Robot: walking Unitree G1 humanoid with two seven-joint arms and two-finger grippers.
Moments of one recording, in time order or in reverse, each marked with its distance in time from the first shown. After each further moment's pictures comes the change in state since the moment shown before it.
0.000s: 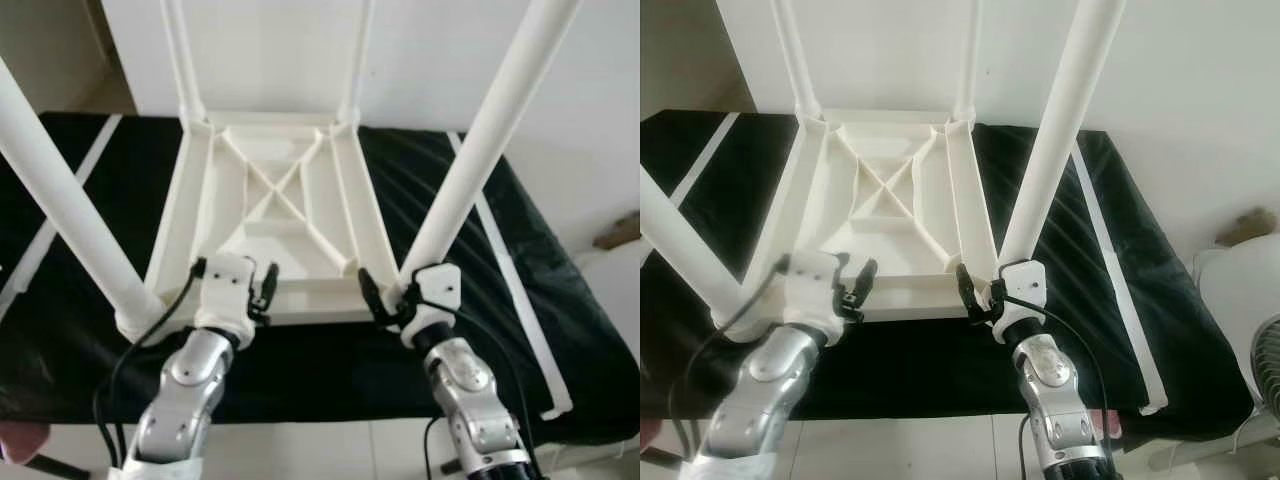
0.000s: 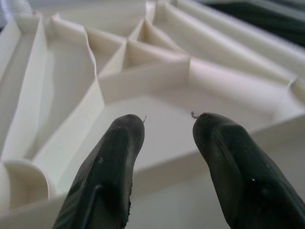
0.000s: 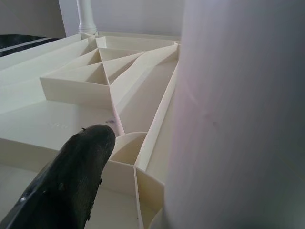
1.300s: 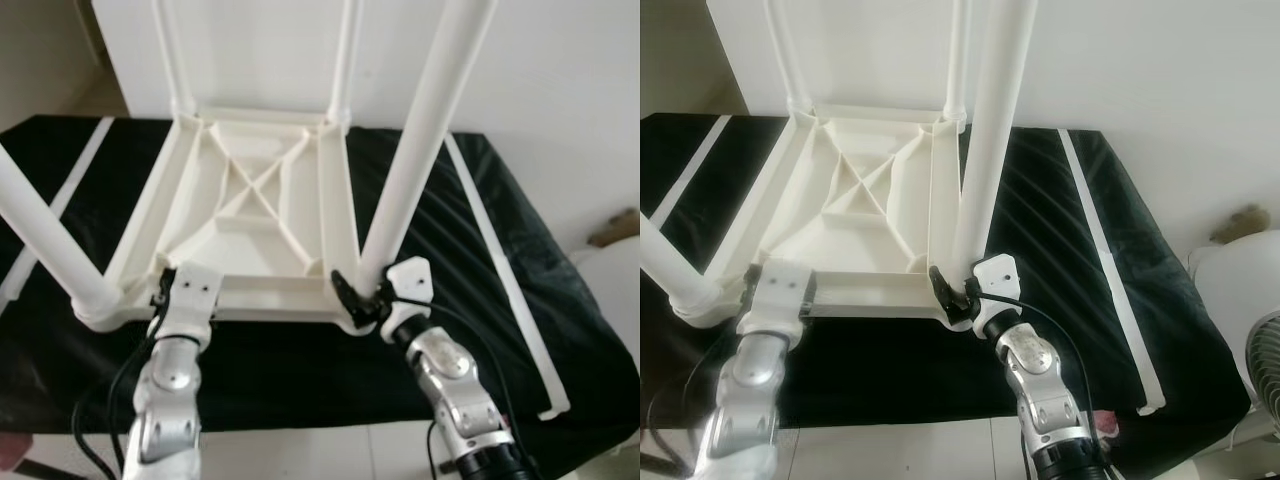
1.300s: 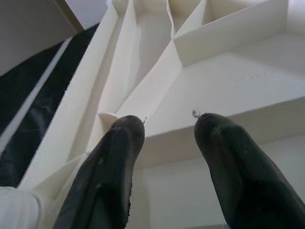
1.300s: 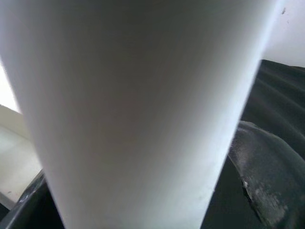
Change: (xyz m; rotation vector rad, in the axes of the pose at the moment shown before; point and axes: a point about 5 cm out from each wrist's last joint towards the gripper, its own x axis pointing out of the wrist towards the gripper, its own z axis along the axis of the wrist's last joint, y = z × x) left arm -0.021 0.049 -0.026 0.310 0.157 0.341; right arm 0.015 0.010 -0.001 -0.053 0.007 0.132
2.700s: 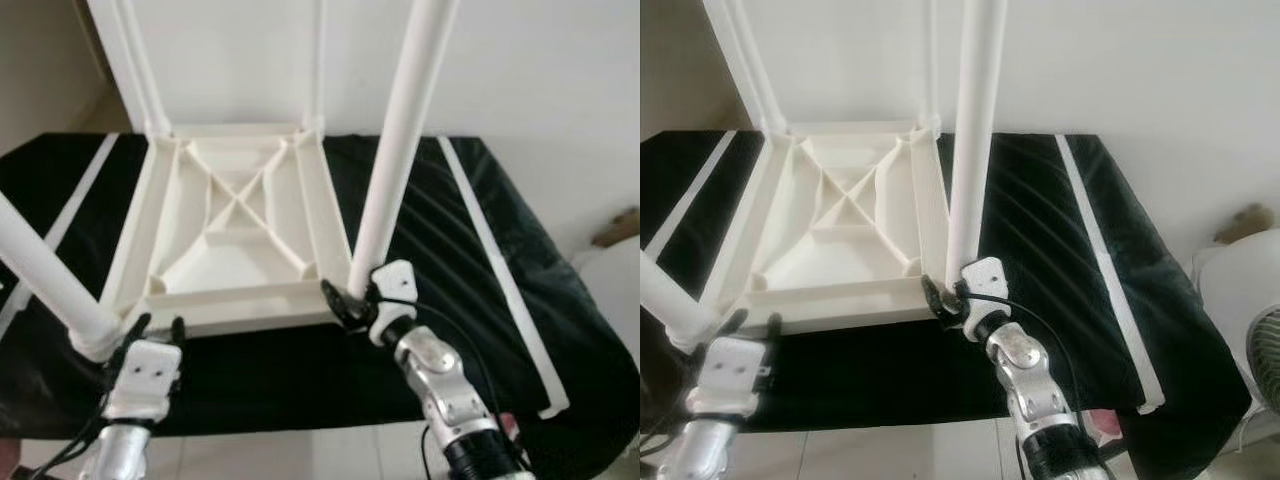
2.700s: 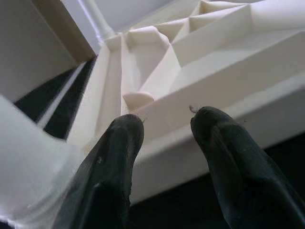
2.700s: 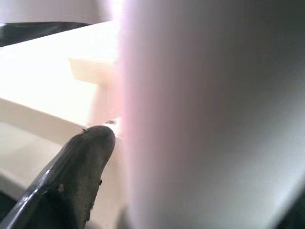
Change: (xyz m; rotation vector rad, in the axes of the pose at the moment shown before) left arm -0.051 0.022 -0.054 -0.023 -0.175 -0.161; right arm 0.022 0.017 -0.013 0.033 0.049 0.129
